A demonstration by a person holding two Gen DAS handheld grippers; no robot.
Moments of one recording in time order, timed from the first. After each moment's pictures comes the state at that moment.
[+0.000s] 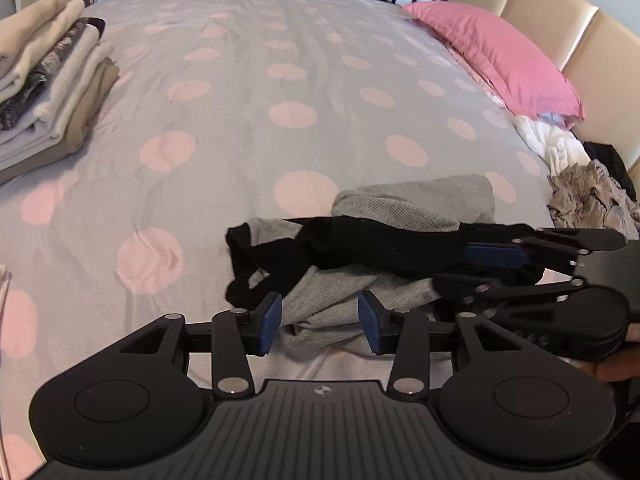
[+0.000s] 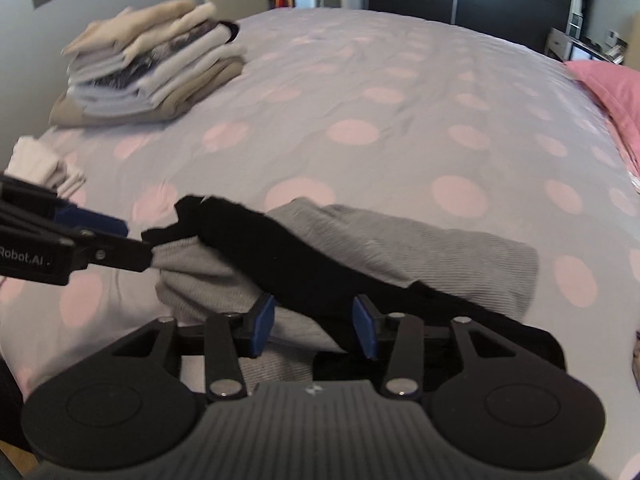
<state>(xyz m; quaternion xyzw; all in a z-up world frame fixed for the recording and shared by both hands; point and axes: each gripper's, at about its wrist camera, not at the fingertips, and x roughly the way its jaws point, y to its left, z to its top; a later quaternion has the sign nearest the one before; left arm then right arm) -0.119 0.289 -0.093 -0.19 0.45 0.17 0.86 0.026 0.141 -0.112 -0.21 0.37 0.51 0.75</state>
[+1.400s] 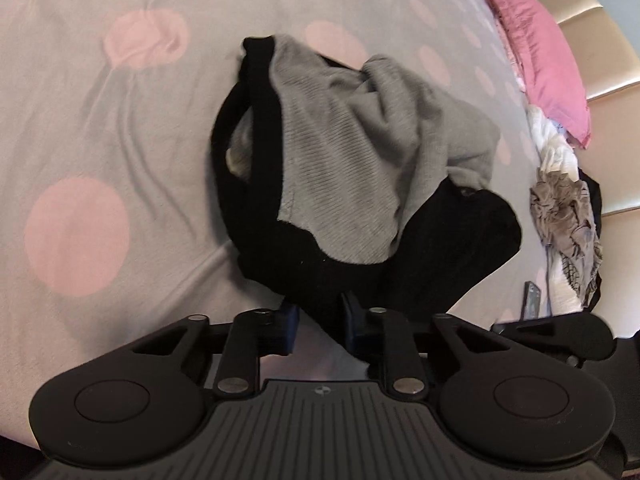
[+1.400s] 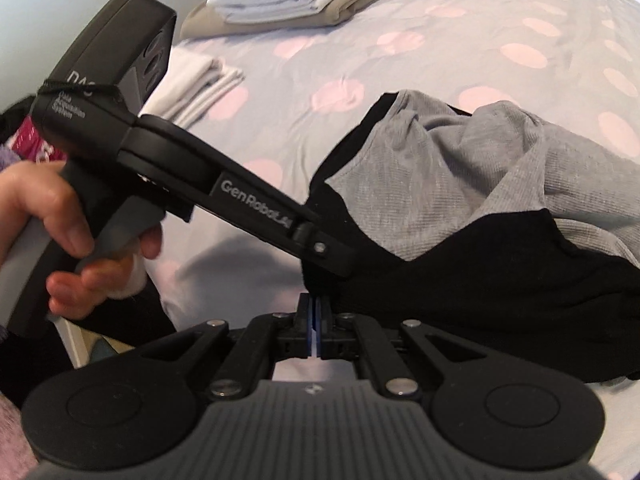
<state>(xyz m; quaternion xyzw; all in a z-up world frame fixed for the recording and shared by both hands) -0.159 0.297 -0.161 -0.42 0.51 0.13 0.74 -0.059 0.135 -0.116 -0.24 0.46 0.62 0.58</state>
